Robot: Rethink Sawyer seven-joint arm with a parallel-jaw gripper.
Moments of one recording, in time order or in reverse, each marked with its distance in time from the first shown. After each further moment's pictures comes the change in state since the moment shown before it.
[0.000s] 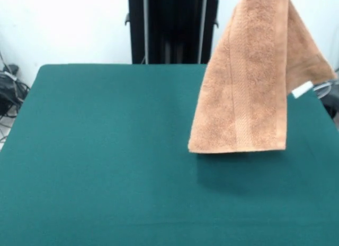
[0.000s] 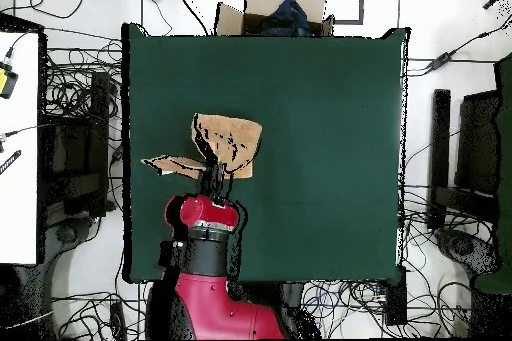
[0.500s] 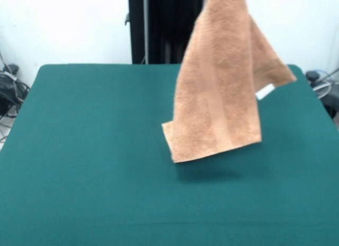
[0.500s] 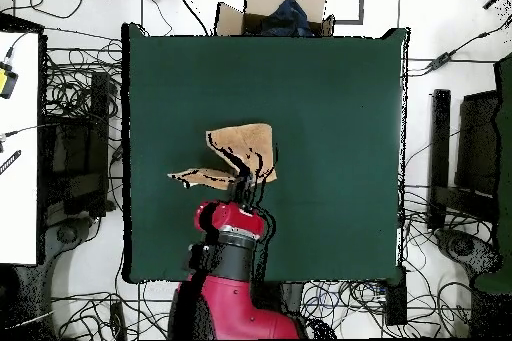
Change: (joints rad) arm 0.007 0.091 -0.146 -0.023 -0.036 0.000 -0.067
